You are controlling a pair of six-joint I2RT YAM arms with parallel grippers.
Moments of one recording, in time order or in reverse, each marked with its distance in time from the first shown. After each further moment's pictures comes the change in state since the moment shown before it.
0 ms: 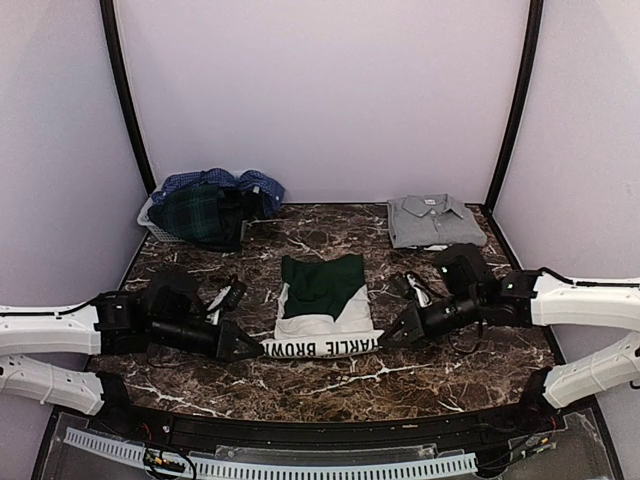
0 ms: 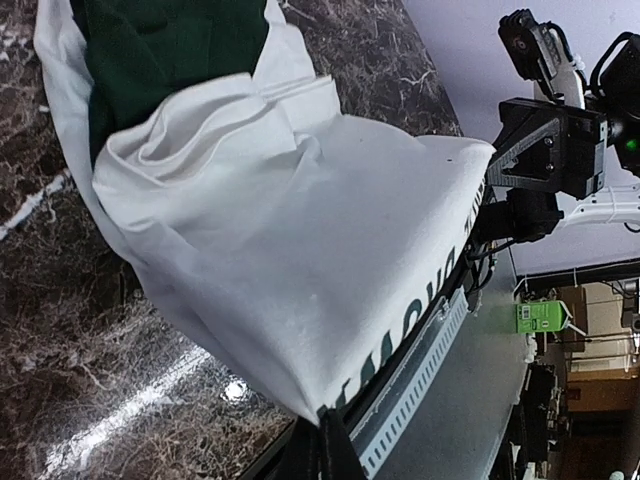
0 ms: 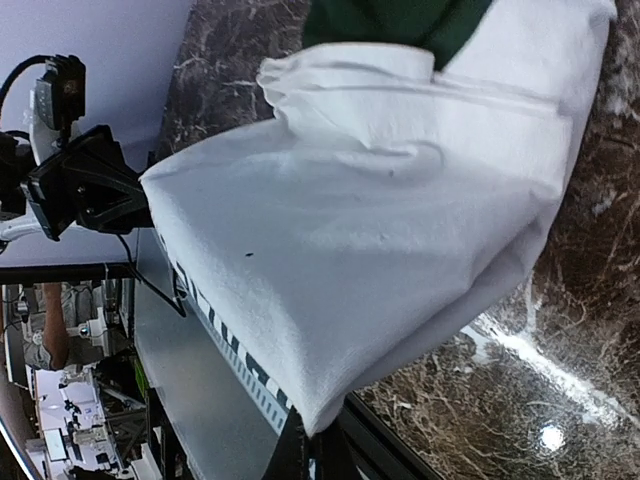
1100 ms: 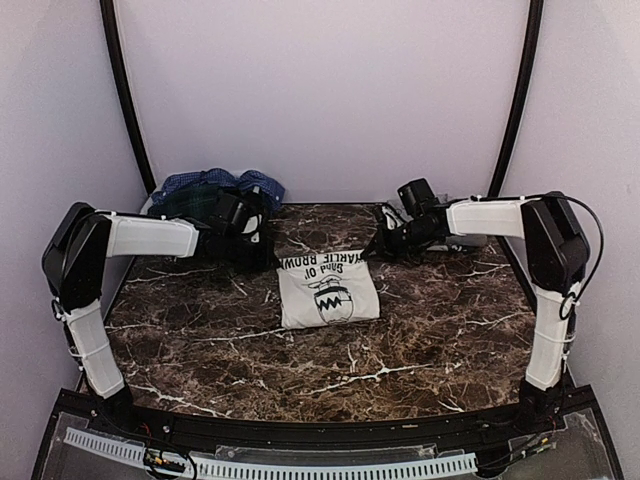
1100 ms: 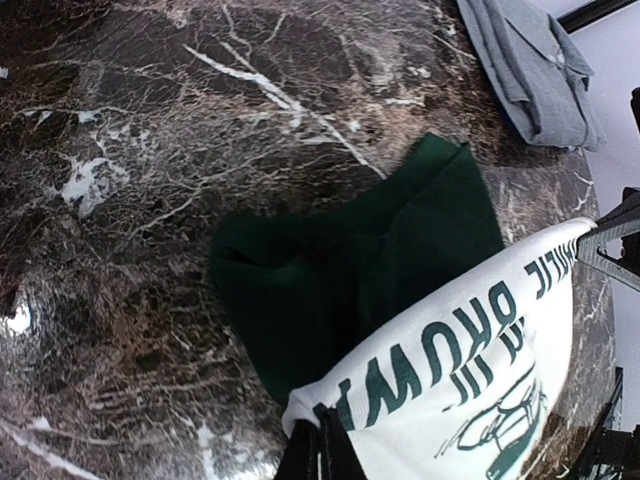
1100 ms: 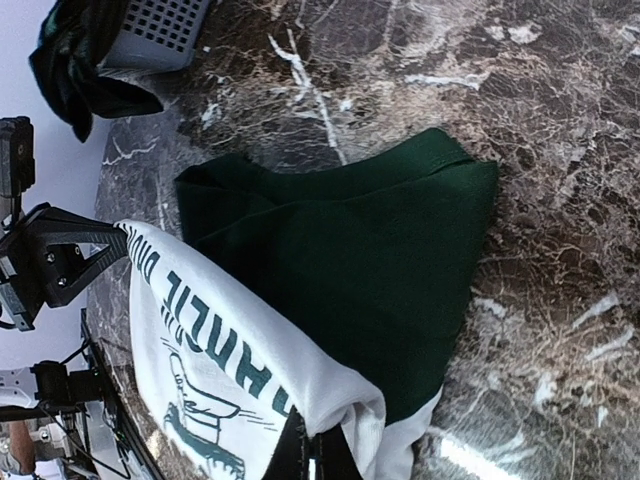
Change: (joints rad) left arm 0.383 0.821 0.719 -0.055 -0.132 0.251; right arm -0.385 0.807 0.774 -0.077 -0.055 -0.317
